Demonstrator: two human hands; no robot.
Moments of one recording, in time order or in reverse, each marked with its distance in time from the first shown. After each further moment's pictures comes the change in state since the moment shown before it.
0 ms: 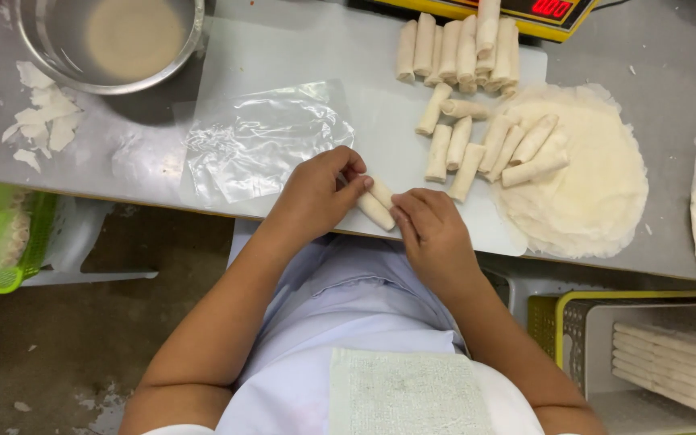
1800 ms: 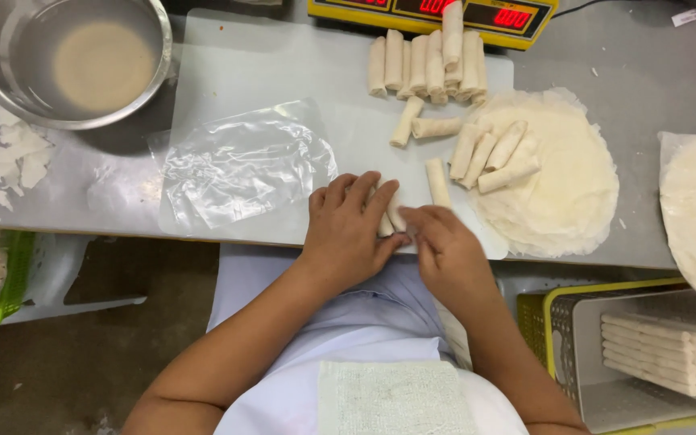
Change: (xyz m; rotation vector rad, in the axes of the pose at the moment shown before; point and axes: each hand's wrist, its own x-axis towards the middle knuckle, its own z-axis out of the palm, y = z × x) left_hand -0.015 0.014 0.059 0.558 0.058 0.346; right_hand 0.002 -0.010 -0.047 0.052 -0.168 0.261
